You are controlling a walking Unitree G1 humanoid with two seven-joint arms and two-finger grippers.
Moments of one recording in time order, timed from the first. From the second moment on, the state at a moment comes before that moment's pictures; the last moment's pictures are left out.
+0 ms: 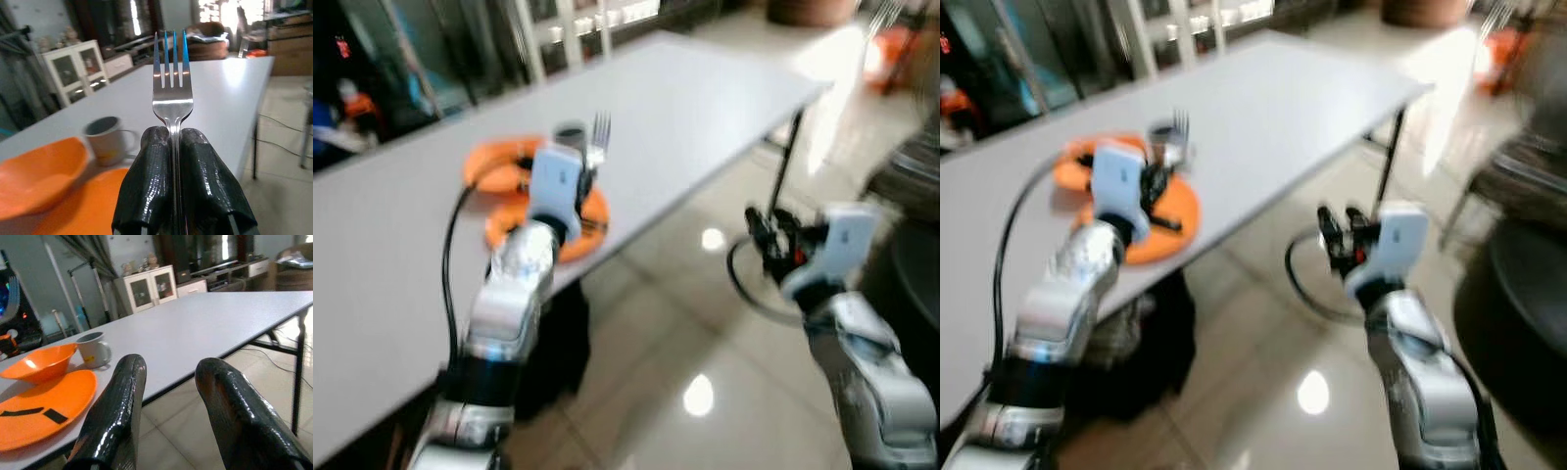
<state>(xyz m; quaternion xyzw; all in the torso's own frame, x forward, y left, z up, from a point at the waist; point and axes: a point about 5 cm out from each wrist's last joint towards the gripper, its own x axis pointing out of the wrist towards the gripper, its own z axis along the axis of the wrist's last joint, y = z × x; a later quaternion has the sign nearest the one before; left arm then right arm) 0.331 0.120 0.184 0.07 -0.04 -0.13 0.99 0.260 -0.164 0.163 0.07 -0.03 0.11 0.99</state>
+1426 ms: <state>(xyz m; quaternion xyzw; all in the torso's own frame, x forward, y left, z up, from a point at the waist) 0.328 0.140 0.181 0.09 -0.03 -0.07 0.99 0.267 -0.149 0.170 0.03 -0.04 0.15 0.99</state>
